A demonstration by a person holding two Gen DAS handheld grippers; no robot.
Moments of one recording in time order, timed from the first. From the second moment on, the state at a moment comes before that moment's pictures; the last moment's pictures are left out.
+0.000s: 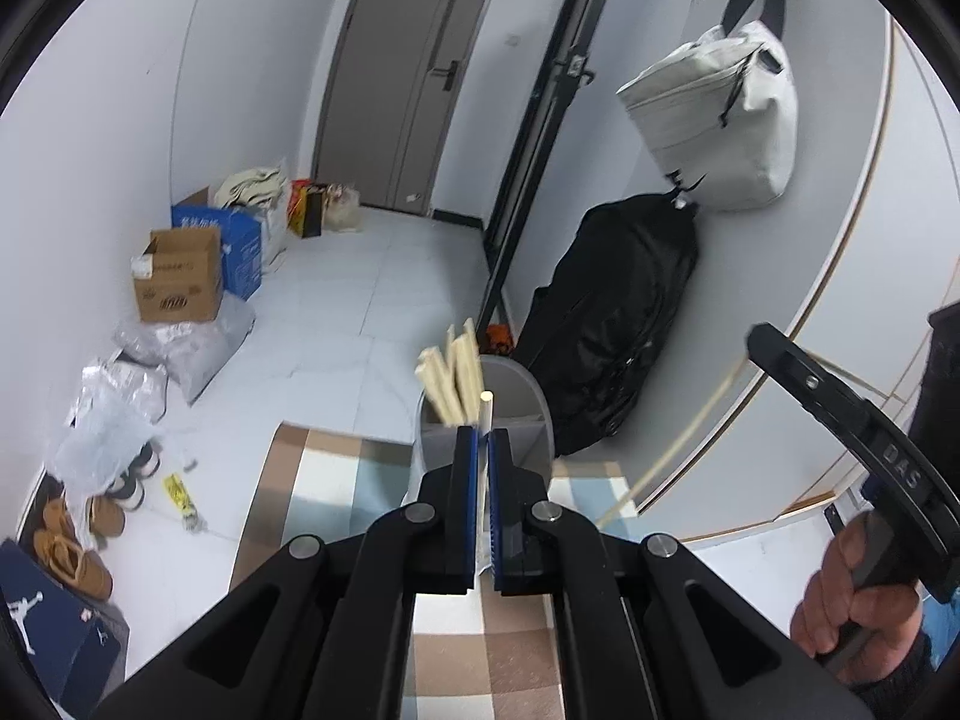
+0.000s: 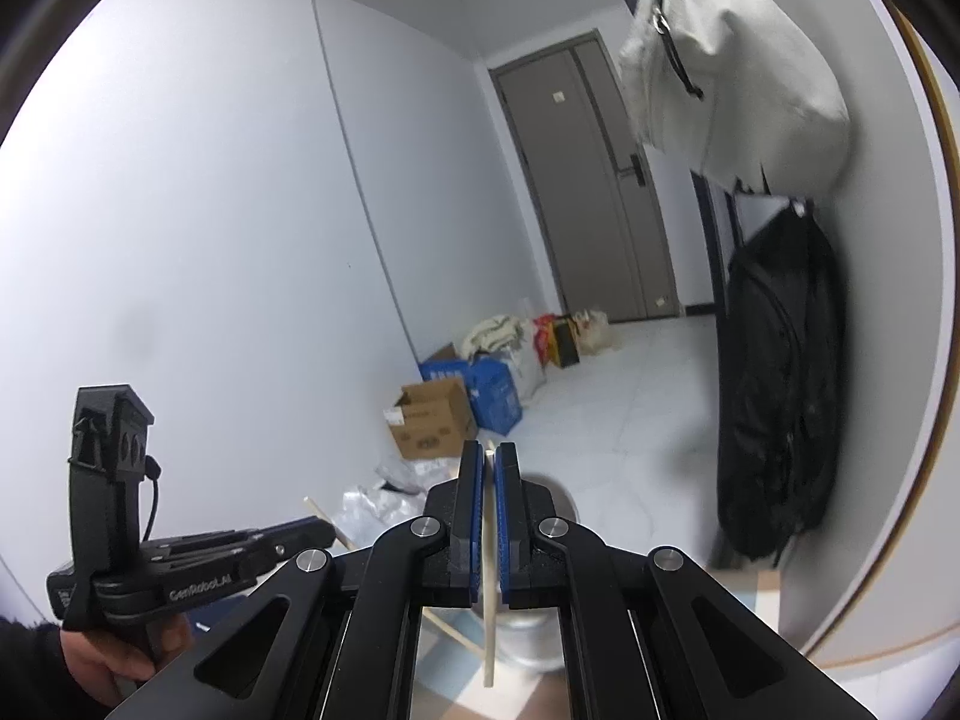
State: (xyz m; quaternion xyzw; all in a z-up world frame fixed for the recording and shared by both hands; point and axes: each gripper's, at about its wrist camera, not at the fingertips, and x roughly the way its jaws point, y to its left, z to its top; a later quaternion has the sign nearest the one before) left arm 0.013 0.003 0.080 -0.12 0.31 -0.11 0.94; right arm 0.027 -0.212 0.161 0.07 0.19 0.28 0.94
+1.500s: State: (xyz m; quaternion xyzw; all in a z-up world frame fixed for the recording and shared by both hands) left arm 0.122 -0.010 0.077 -0.06 0.33 -0.20 0.92; right arm 0.163 -0.155 0.137 -0.01 0.21 0.30 0.93
